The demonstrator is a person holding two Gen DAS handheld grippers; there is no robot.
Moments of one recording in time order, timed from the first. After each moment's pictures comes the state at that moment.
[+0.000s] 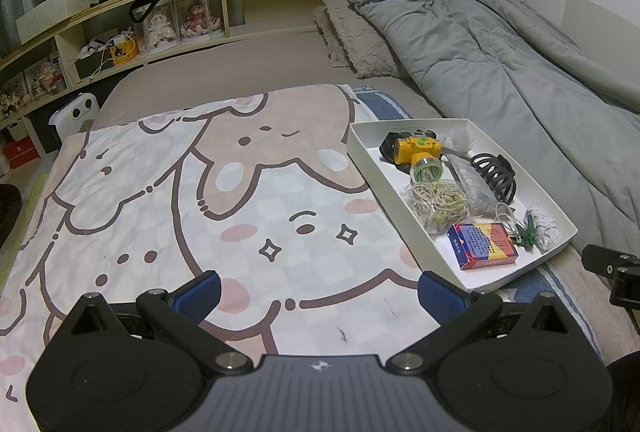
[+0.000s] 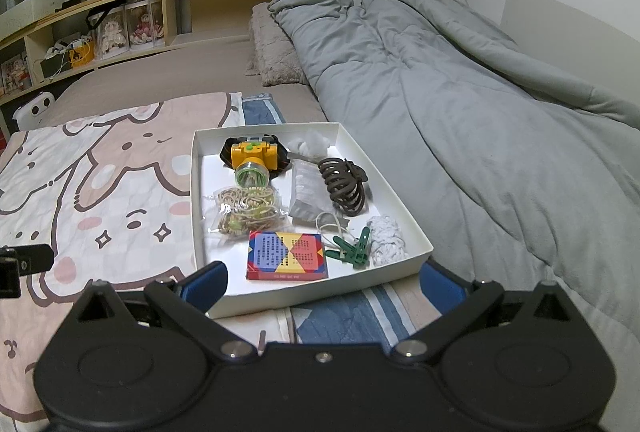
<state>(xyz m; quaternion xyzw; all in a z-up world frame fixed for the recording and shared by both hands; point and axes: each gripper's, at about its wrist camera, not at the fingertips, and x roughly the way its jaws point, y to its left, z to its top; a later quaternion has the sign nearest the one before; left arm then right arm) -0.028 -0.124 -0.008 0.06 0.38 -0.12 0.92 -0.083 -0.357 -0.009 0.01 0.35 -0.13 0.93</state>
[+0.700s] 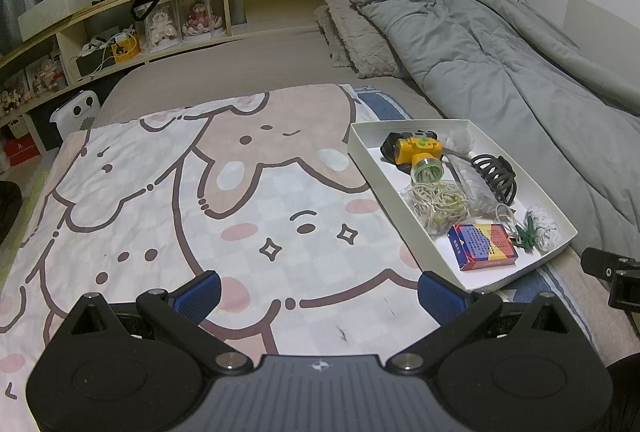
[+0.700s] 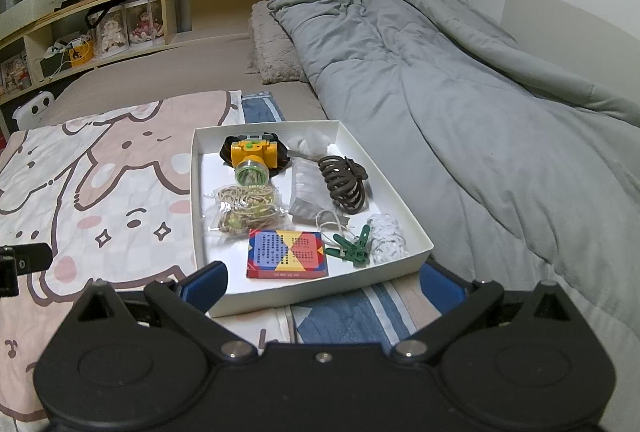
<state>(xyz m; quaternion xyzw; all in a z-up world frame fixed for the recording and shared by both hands) -0.029 -0.123 -0.007 0.06 0.38 -0.12 0.92 -0.083 -0.356 -0.013 0.01 0.35 -0.13 0.93</state>
